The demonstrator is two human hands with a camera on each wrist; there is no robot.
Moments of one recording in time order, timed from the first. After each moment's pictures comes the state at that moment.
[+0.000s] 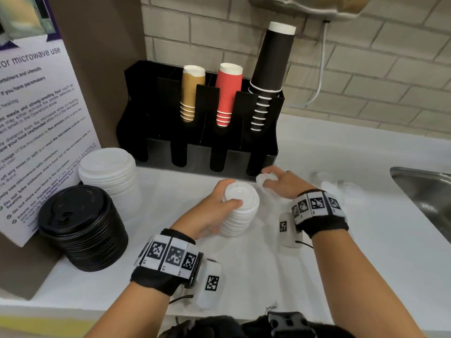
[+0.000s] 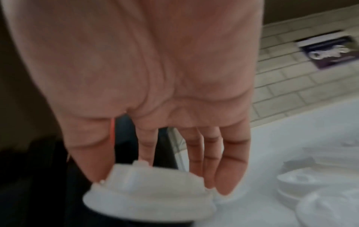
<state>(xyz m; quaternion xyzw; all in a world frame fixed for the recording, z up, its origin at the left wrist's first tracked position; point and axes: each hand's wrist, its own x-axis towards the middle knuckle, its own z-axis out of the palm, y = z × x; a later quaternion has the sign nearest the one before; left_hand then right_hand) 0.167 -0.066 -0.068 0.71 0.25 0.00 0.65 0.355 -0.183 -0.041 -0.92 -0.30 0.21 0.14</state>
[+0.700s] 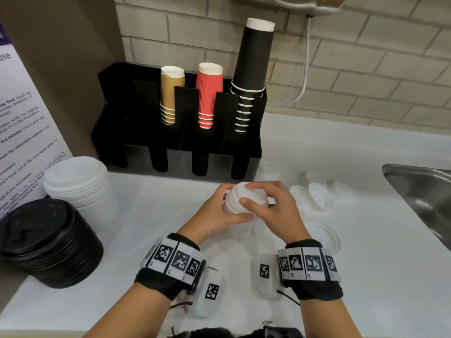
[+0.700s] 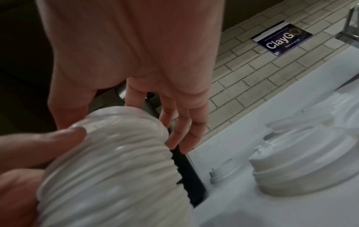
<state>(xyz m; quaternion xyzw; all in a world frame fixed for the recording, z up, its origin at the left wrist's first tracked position) 0.201 -0.096 -0.073 0.73 0.19 0.06 0.65 0.305 -0.228 -0.066 -0.79 -0.35 0.07 0.51</state>
